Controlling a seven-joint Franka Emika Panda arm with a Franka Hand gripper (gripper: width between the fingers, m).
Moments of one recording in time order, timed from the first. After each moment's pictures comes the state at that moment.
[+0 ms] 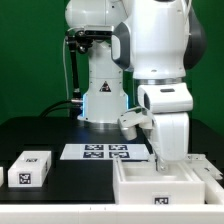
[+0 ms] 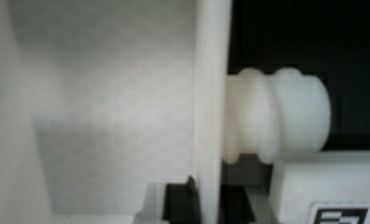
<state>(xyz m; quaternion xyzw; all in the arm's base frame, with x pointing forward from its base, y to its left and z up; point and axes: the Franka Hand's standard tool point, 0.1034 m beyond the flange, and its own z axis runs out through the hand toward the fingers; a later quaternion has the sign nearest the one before) 0.523 0.104 0.027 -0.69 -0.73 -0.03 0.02</state>
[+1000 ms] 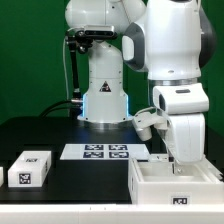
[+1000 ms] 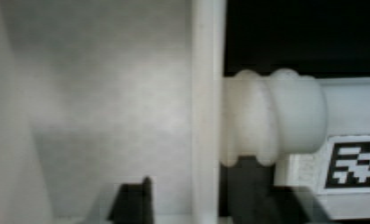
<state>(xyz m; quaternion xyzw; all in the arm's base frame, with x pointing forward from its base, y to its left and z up) 0.523 0.124 0.027 -0.70 -0.72 -0.03 0.03</state>
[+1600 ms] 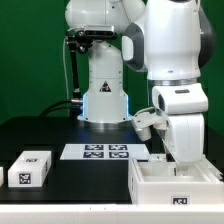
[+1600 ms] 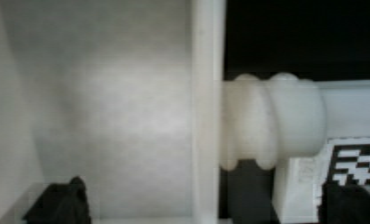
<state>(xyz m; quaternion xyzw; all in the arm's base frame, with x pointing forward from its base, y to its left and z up) 0.523 0.123 0.027 -0.70 -0.72 -0.03 0.03</state>
